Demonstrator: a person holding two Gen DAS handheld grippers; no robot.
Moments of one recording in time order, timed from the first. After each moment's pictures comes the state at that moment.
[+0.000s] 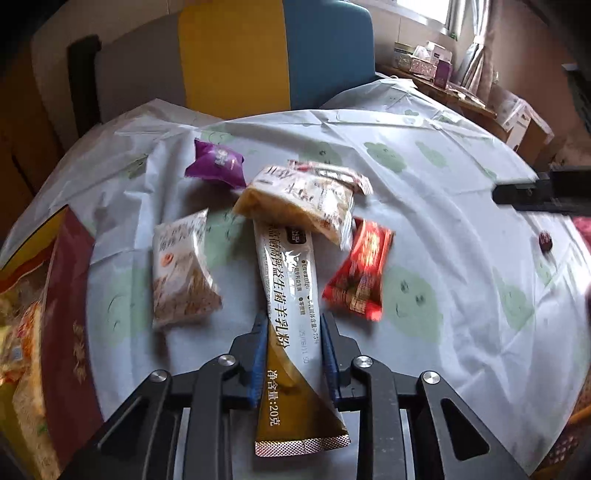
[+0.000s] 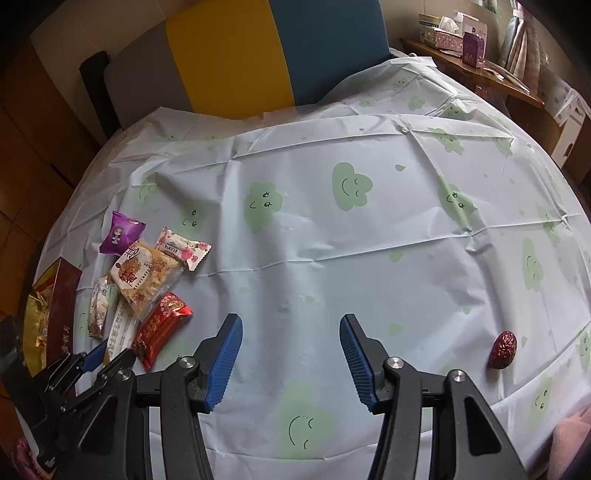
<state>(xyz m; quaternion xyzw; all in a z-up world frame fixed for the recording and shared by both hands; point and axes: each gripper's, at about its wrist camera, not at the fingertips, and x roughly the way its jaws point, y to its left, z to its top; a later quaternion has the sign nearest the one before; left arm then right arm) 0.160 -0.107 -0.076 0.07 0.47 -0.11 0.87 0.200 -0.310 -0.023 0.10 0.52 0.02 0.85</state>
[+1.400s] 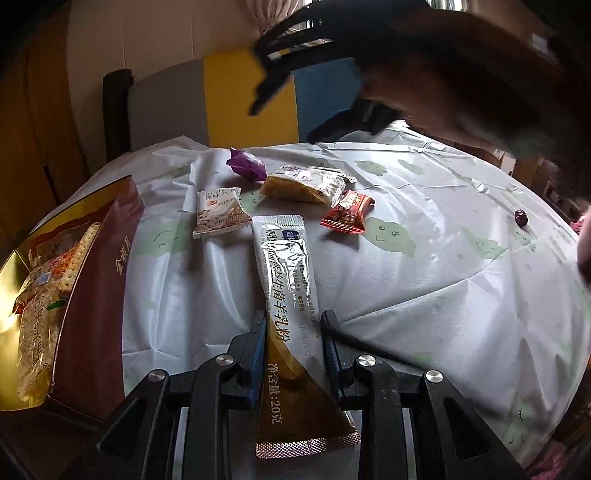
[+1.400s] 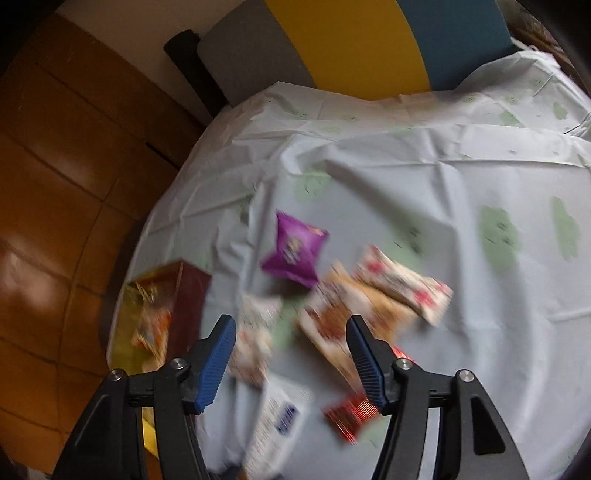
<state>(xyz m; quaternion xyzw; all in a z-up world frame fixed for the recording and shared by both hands) 0.062 -0.081 -0.090 0.05 0.36 -0.11 0.92 0.278 -0.170 -0.015 0.17 0.52 0.23 0.80</state>
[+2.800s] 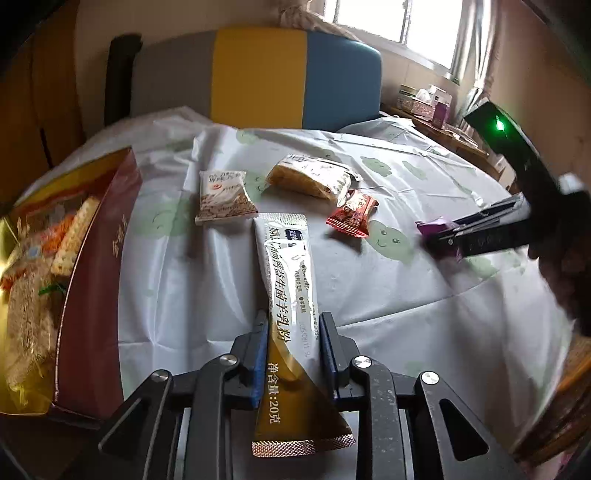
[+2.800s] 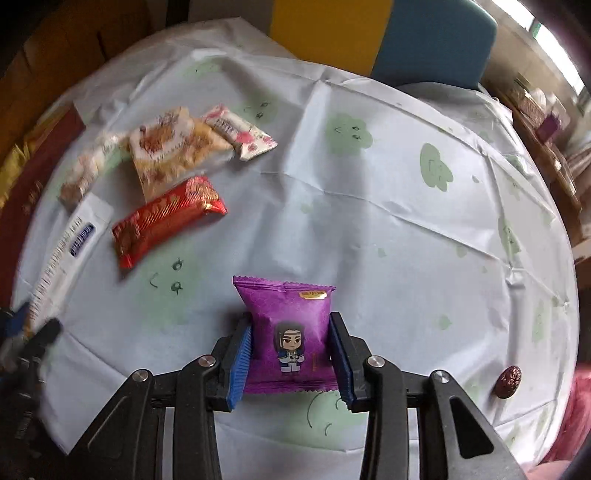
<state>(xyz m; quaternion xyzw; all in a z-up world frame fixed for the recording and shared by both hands) 0.077 -0.066 -0.080 -0.01 0.42 -0.12 0.90 0.191 -0.223 -0.074 -0.13 0.57 0.08 0.81</state>
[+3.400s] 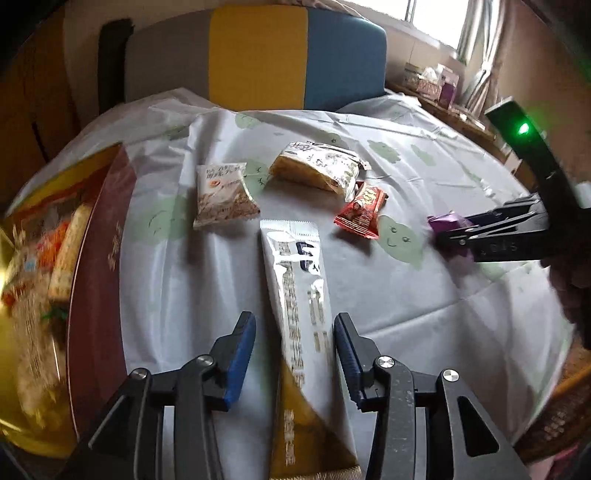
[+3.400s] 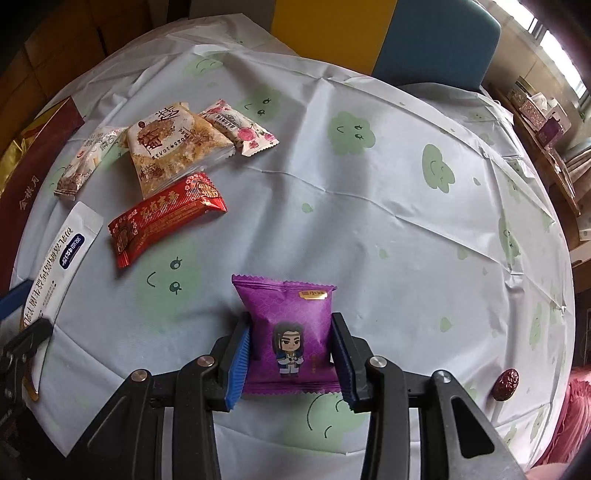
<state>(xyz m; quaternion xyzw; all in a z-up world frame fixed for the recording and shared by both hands) 0.100 -0.074 -0.075 0.02 0.46 -0.11 0.88 0.198 -0.228 -0.076 -0.13 0.57 0.08 0.81</state>
